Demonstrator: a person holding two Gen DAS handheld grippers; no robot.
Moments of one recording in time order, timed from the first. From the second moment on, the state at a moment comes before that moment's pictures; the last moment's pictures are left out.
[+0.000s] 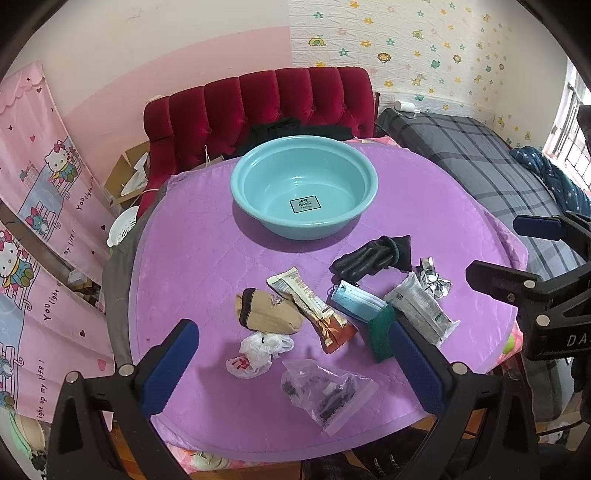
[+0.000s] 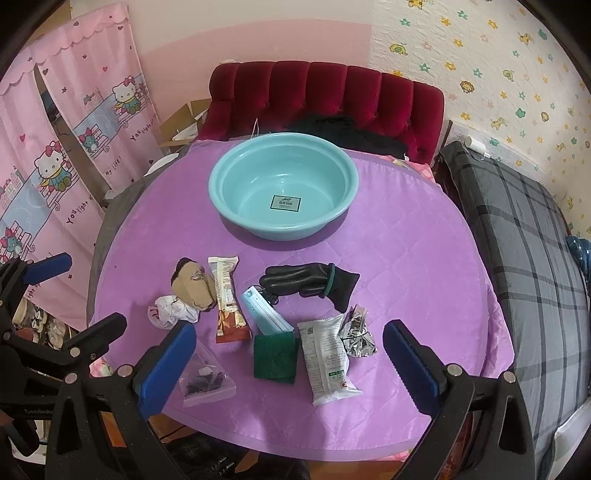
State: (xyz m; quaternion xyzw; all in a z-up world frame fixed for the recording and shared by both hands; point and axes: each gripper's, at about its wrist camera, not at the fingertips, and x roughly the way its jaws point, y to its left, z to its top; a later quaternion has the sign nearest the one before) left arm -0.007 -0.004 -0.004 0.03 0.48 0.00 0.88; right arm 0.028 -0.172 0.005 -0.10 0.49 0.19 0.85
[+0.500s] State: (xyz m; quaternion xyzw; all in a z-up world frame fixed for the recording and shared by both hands) left arm -0.010 -0.002 -0.002 0.02 0.48 0.00 0.87; right arm 0.025 -0.173 0.009 -0.11 0.48 0.19 0.85
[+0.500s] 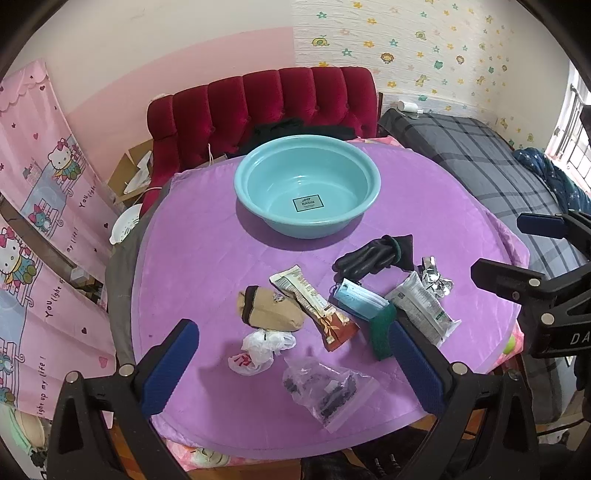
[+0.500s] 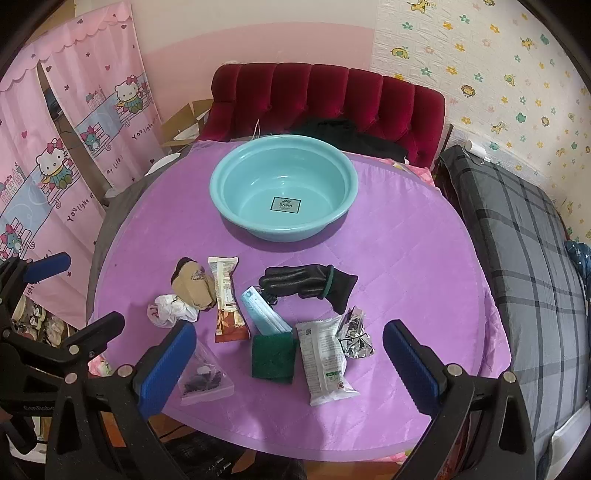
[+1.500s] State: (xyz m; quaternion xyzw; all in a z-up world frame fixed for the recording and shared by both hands) left arm -0.009 0.007 -0.012 0.01 0.48 0.02 0.88; right arm 0.030 -0.180 0.004 -0.10 0.48 0.20 0.85
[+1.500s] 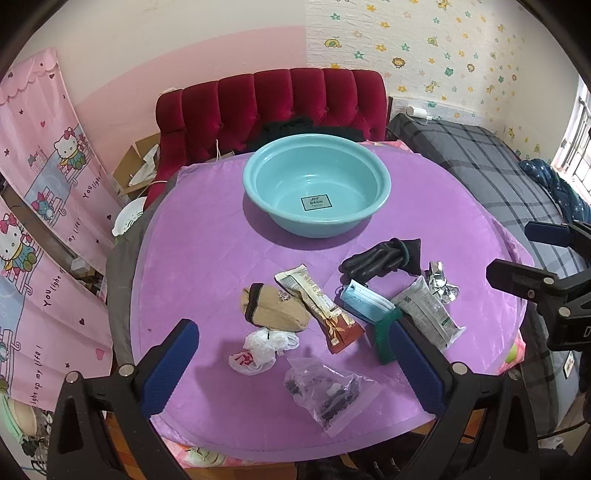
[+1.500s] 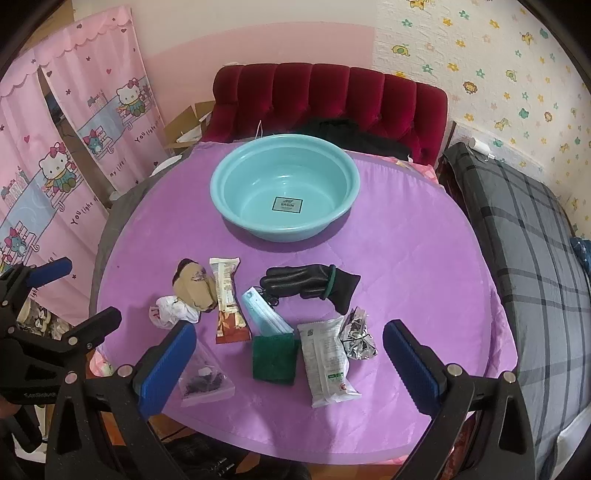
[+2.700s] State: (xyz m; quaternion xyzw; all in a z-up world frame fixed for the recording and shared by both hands) left arm -0.022 0.037 -0.110 -0.01 0.52 0.04 0.85; right arm 0.048 -0.235 -0.133 -0.10 0.56 0.19 0.80
